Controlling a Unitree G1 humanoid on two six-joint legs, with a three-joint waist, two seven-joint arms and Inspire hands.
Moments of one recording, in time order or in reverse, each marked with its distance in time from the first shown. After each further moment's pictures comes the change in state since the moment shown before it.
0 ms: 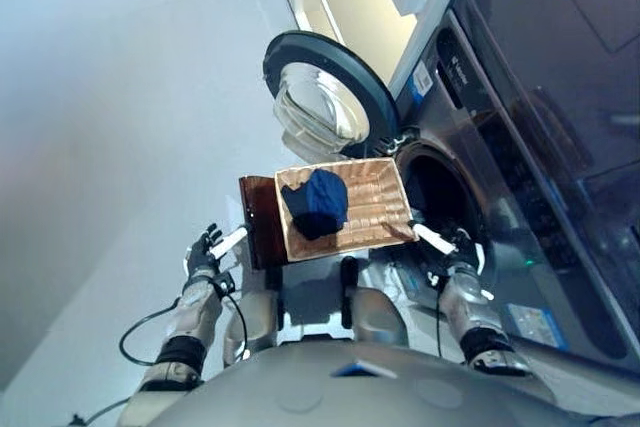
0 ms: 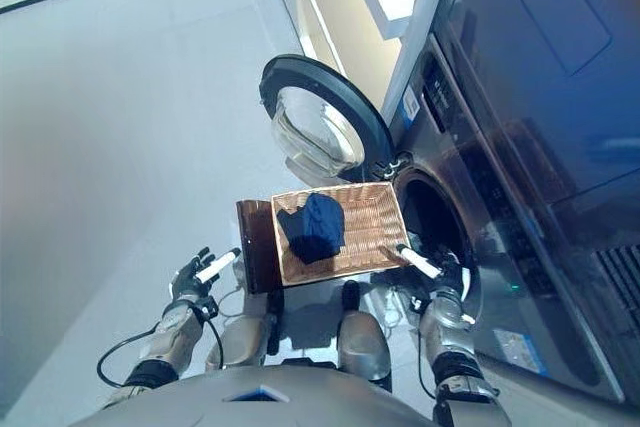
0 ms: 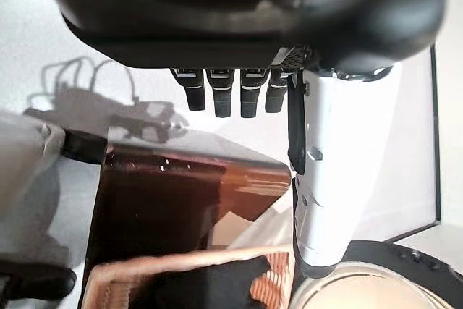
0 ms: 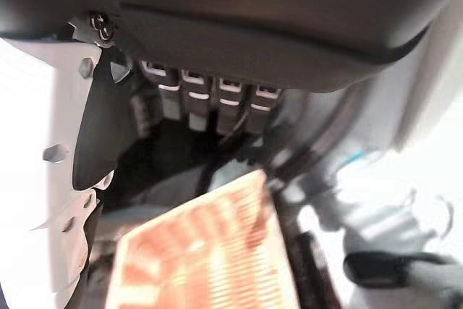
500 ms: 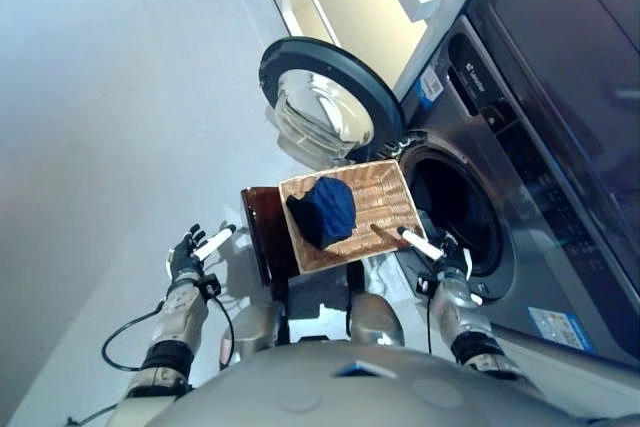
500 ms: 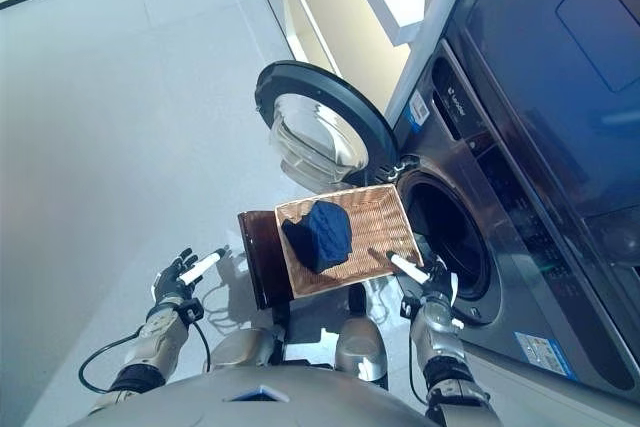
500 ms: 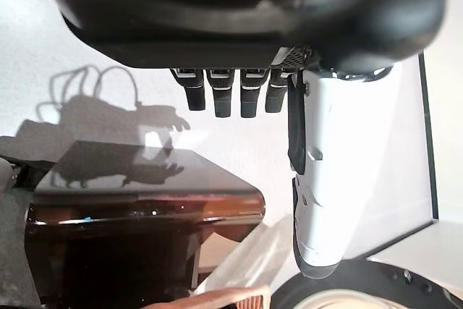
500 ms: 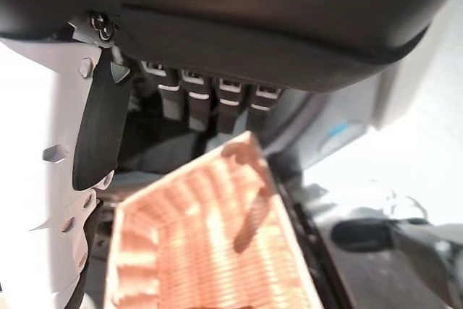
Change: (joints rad) left arm 0.021 0.036 0.027 -0.044 0.000 -0.019 0.002; right arm -0.076 0.016 0.035 -0.012 -0.069 0.021 0.006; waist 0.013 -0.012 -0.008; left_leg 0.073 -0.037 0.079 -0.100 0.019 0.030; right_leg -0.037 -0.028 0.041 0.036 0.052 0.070
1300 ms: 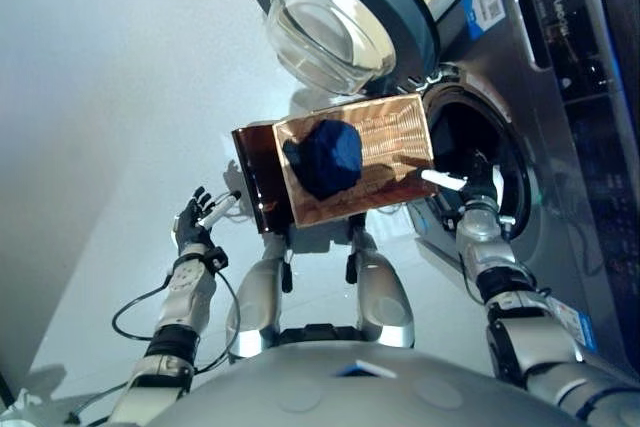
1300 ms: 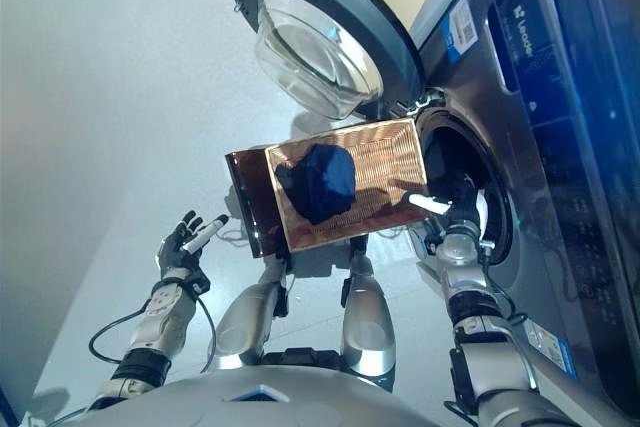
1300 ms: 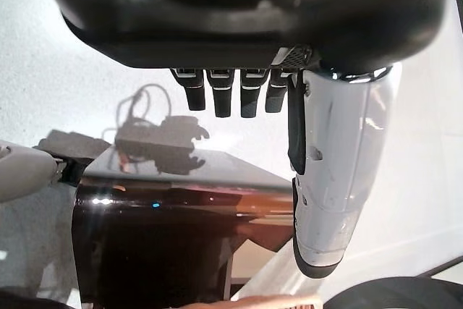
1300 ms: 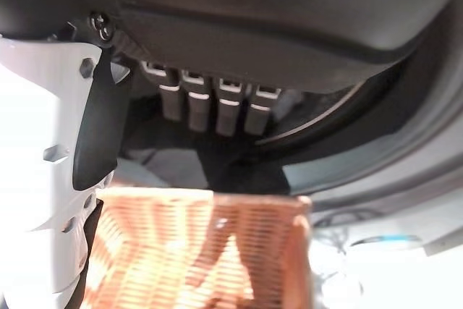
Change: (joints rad) left arm -0.048 -0.002 -0.050 -0.120 -0.078 -0.048 0.028; right arm -0.318 -0.167 0.100 0.064 -0.185 0.023 -0.082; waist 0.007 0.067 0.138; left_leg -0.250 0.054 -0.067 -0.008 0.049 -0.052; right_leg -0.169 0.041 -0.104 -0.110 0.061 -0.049
